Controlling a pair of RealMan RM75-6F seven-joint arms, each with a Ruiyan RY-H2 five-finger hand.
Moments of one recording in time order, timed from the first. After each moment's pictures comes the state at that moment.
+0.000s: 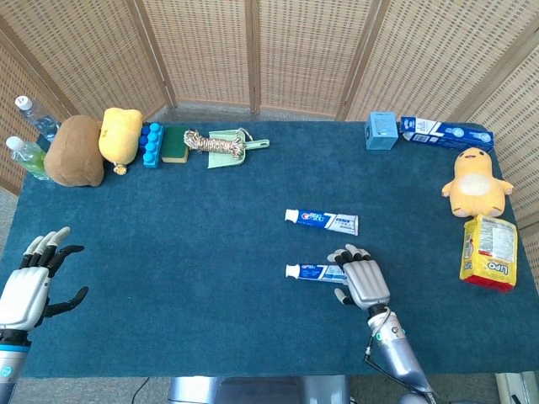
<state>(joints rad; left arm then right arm) -0.10 -1.07 -0.04 -1.86 1.46 1.41 0.02 0.42 -1.56 0.13 -1.71 -1.11 1.13 -0.59</state>
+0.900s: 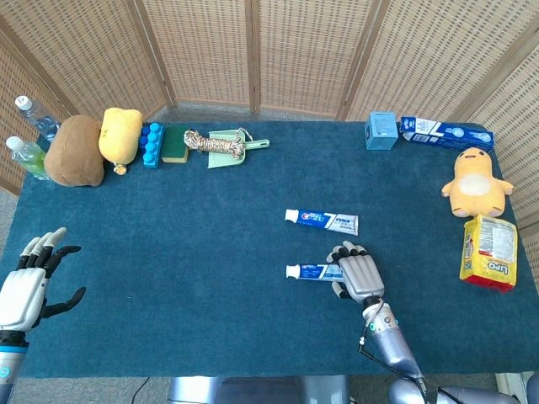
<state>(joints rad) -0.10 -1.07 -0.04 -1.85 1.46 1.43 0.01 0.49 -1.59 0.13 -1.64 -1.01 1.11 -0.61</state>
